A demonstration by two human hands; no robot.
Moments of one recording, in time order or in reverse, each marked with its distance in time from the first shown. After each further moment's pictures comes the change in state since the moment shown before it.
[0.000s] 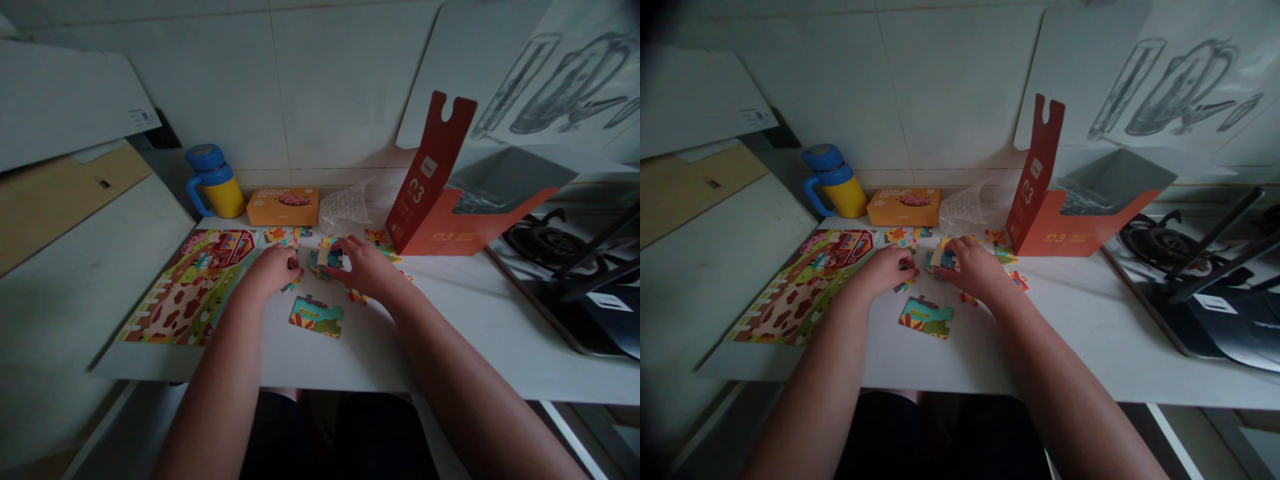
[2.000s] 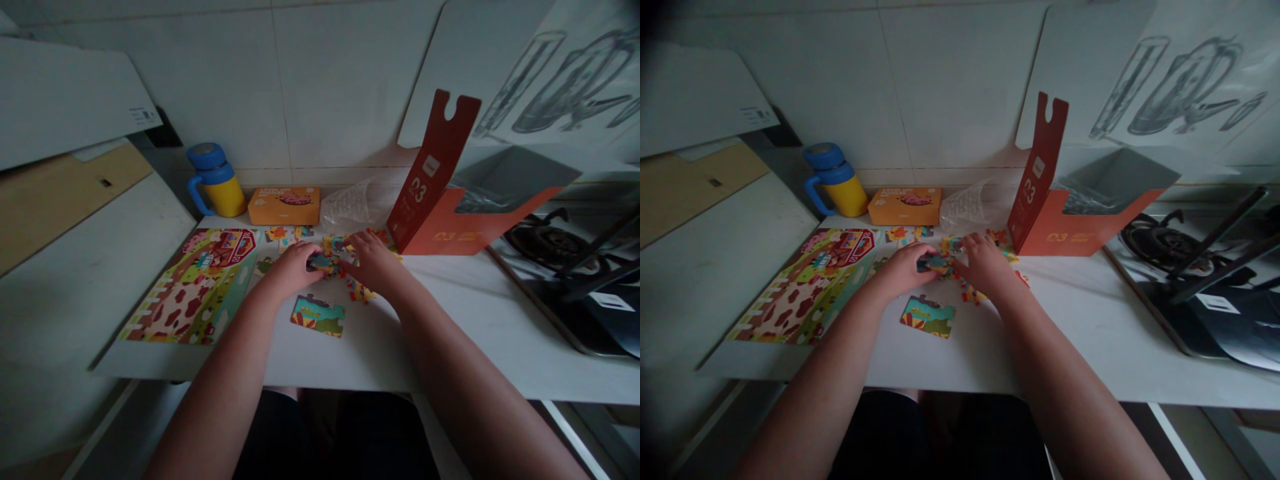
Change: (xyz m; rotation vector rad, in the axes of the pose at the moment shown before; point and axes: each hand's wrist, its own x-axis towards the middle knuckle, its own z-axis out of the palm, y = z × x) left_hand 0.004 0.034 0.018 -0.281 0.091 0.167; right_hand -0.002 0.019 0.002 -0.152 0.008 0.048
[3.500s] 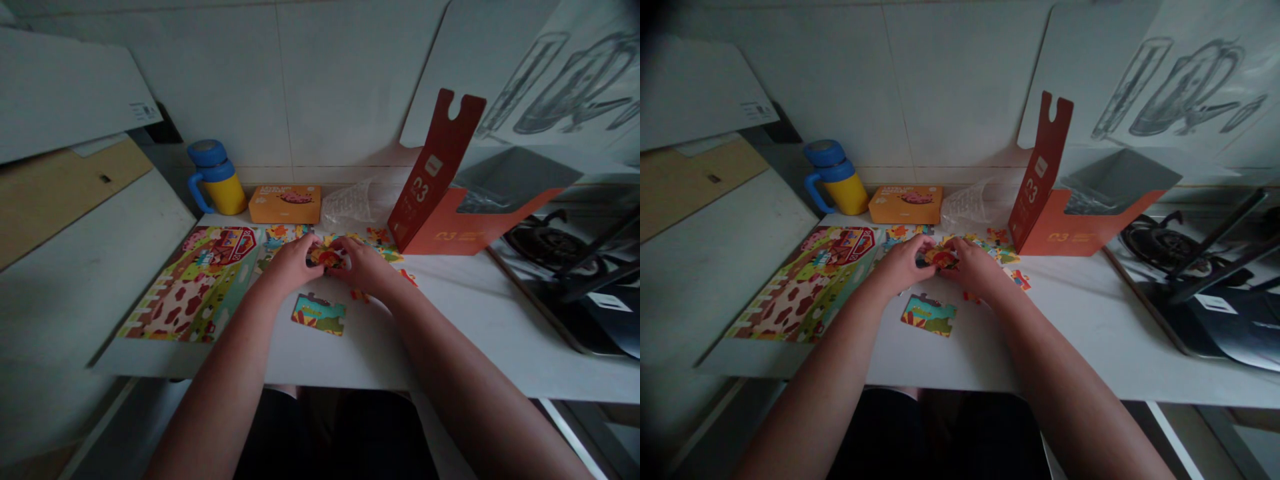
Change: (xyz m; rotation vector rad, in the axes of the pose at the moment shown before) left_hand -0.003 0.002 -0.005 -0.029 0.088 0.028; right_hand 0.004 -0.017 0.008 0.278 -0.037 -0.031
